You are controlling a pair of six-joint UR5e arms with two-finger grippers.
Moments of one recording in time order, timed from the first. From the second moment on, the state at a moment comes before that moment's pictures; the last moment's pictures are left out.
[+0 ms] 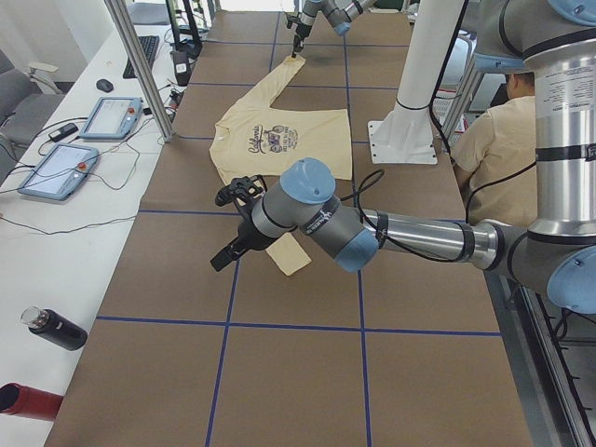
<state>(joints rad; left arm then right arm) -1.63 -1.42 -1.85 -2.19 -2.25 0.19 0.96 -1.74 1.60 -0.53 1.93 0.75</state>
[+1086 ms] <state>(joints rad) -1.64 -1.42 -1.84 -2.19 -2.25 0.19 0.70 -0.93 1.78 -1.46 1.60 1.09</state>
